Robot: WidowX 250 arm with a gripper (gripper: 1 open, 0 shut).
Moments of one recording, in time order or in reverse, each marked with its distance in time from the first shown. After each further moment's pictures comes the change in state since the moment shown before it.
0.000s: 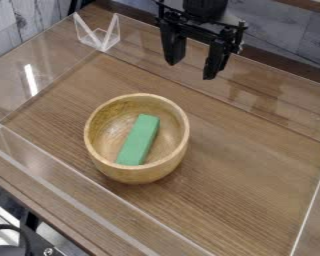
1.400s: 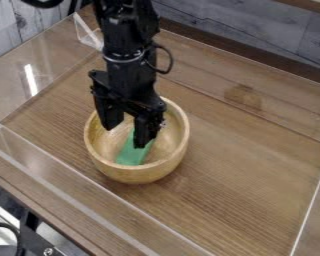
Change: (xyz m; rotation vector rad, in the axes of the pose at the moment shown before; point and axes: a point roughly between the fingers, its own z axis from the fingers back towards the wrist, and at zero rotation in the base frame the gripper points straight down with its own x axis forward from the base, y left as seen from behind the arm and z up) arm -0.071 0.039 -0.068 0.007 -0.028 -0.044
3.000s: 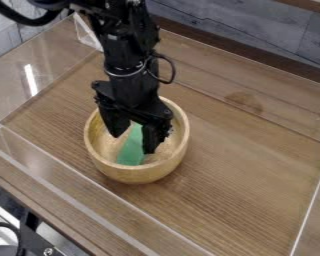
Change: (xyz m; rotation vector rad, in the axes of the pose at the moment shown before) arm 0.002 -0.010 -0.005 -0.020 -0.089 0.052
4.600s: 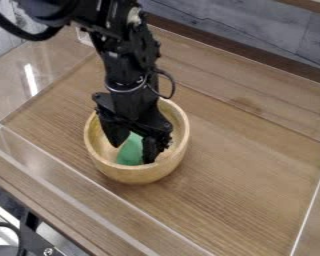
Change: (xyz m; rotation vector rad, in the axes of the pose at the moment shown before) arm -0.003 0.000 -0.013 0.018 -0.016 0.014
